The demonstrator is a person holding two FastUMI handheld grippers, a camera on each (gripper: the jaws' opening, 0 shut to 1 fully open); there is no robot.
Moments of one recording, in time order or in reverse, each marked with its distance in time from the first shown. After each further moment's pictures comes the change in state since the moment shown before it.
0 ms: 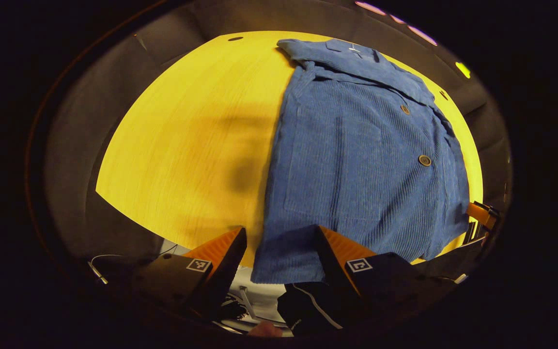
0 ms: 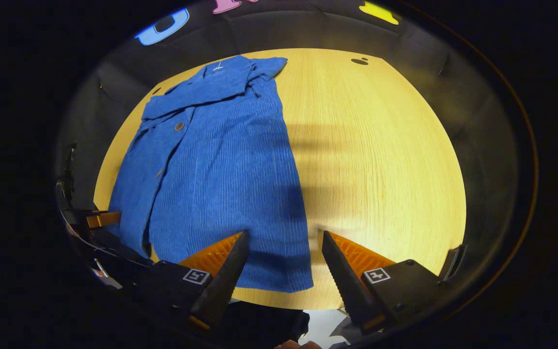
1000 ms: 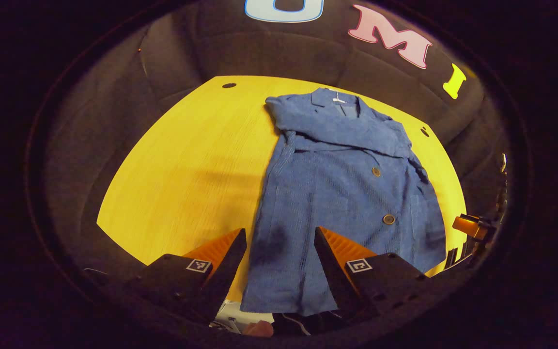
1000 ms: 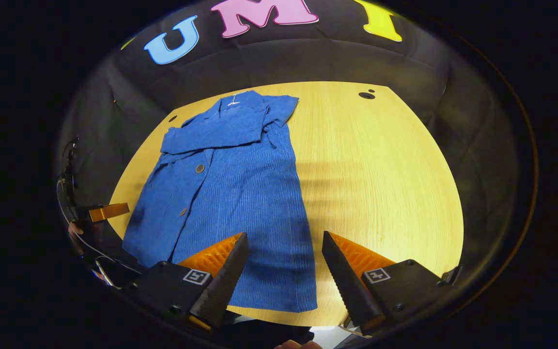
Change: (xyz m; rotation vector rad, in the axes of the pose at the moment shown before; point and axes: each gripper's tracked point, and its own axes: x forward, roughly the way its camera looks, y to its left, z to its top) left arm -0.033 0.000 0.064 -0.020 -0.264 -0.037; right arm -0.020 0.012 0.064 -0.024 -0.216 0.085
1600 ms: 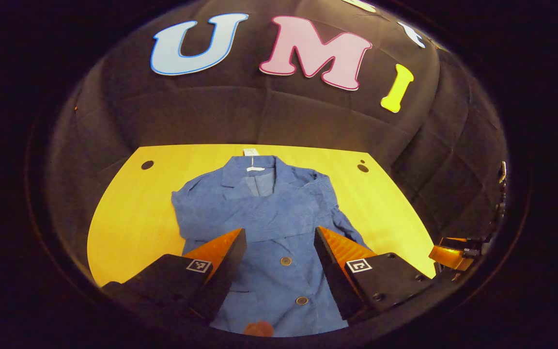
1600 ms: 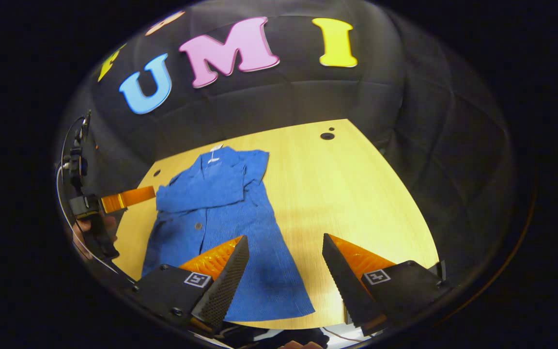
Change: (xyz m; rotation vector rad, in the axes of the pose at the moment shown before) left arm -0.031 -0.149 0.160 0.211 -0.298 -0.229; right arm -0.055 -0.007 0.064 0.116 -0.222 -0.097
